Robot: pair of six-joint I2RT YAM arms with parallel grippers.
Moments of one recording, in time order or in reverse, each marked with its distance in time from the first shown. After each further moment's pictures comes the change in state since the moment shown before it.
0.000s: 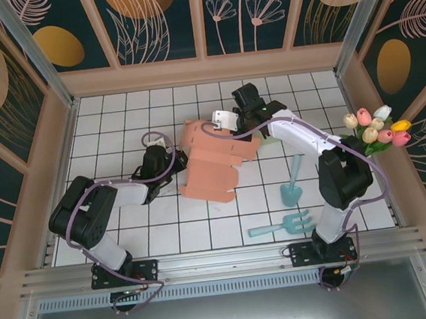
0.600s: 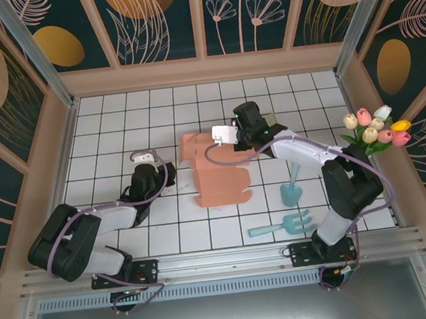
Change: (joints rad) left arm -0.004 -0.261 -0.268 0.048 -0.209 0.187; right arm 0.064 -0.125 -0.332 0.414 0.121 -0.159
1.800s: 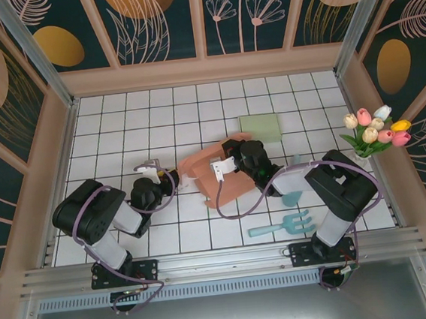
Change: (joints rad) left arm 0.000 0.303 -0.142 0.586 0.073 0.118; right arm 0.120 0.028 -0.474 0.909 0.083 -0.414
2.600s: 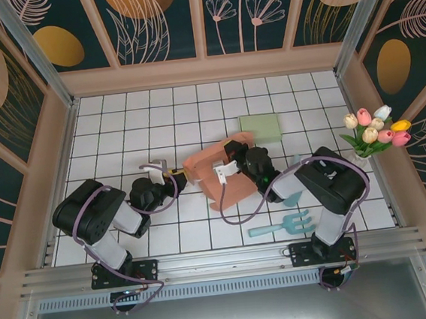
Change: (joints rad) left arm -0.001 0.005 -0.001 0.057 0.203 0.042; right arm -0.002 0.095 -0.086 0.307 0.016 -0.128
